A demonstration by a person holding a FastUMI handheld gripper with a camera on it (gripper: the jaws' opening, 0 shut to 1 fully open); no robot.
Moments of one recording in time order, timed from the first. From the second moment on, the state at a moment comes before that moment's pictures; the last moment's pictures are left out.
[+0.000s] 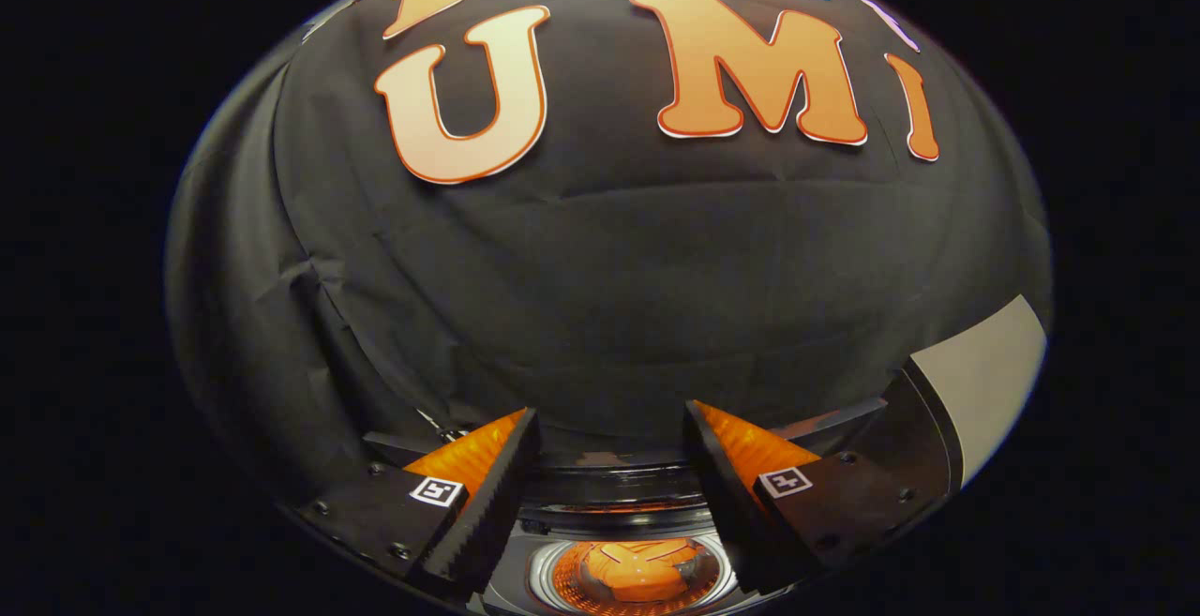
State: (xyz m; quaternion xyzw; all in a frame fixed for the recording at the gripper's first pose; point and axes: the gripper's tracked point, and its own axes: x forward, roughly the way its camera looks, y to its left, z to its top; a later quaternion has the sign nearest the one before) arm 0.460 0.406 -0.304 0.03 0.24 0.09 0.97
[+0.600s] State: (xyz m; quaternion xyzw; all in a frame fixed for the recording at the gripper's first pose) arm 0.420 0.406 -0.313 -0.01 0.23 0.08 0.97
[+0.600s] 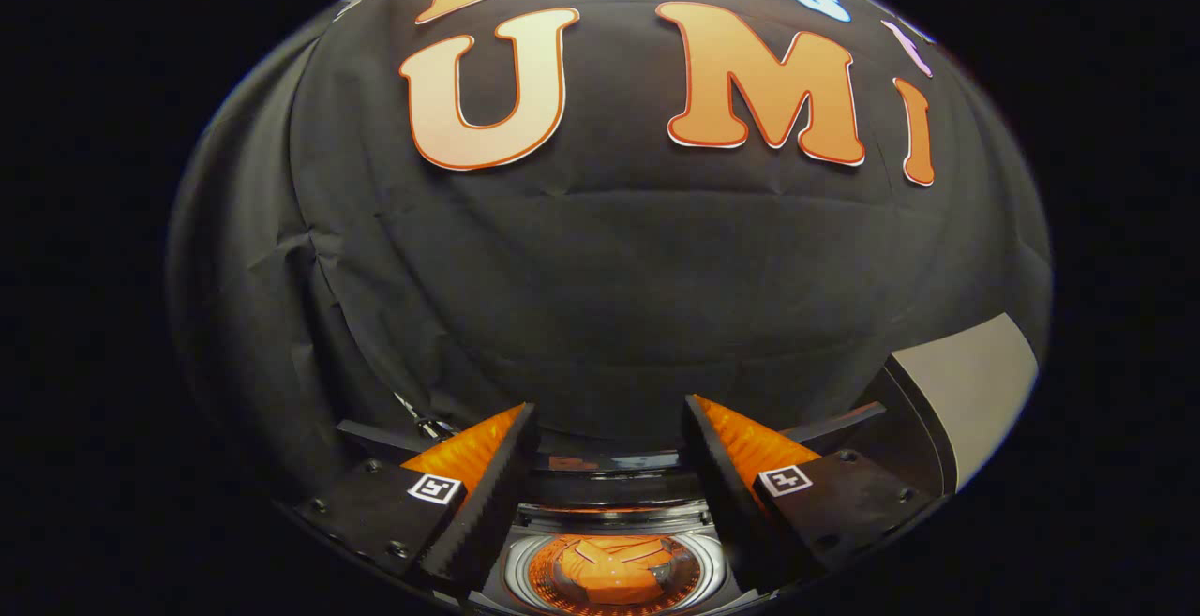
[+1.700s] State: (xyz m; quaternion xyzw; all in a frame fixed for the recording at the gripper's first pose) arm 0.308 0.391 -0.373 0.00 0.26 0.09 0.96
